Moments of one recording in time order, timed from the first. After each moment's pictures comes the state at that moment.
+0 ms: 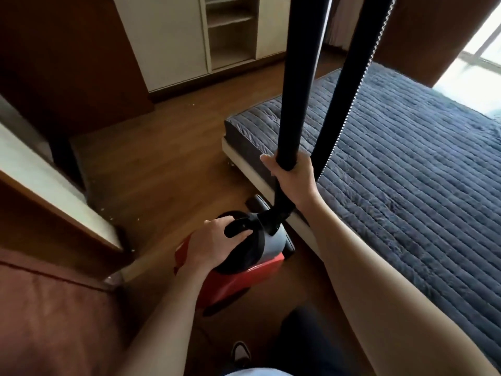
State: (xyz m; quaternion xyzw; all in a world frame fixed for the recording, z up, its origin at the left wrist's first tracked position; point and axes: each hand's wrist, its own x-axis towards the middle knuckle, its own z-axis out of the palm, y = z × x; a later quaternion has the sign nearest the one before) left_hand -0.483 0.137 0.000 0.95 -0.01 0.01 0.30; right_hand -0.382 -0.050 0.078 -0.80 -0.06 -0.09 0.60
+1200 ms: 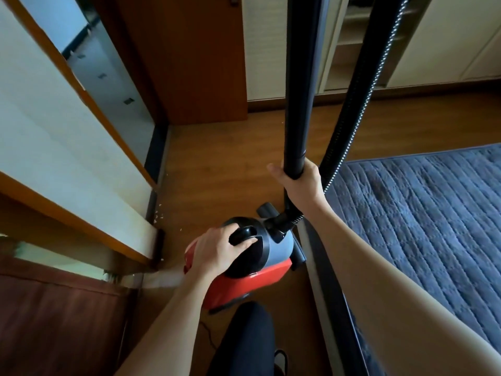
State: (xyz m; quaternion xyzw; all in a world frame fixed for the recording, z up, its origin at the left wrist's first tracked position) left_hand -0.114 0.183 -0.005 0.94 0.26 0.10 0.21; right_hand 0.069 0.065 0.064 -0.75 -0.23 0.10 0.61
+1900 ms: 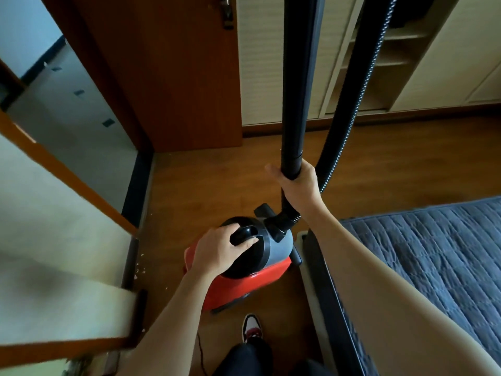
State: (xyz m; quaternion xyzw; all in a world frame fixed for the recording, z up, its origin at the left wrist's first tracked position) left_hand 0.165 0.413 -0.020 0.94 0.20 0.08 0.25; right_hand 0.340 0.289 0.057 -0.76 -0.23 0.10 0.60
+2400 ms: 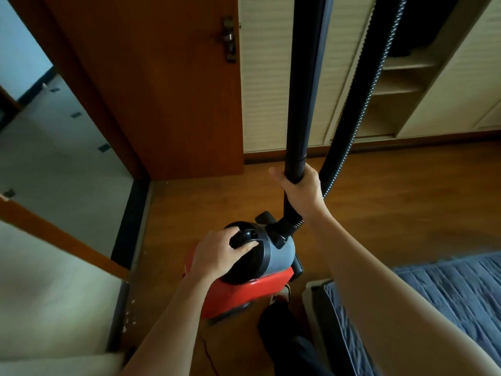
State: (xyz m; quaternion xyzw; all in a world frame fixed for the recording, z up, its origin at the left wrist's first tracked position) left_hand 0.335 0.542 0.001 0.94 0.19 0.08 0.27; right_hand 0.510 0.412 0.075 -0.76 -0.23 0.07 0.61
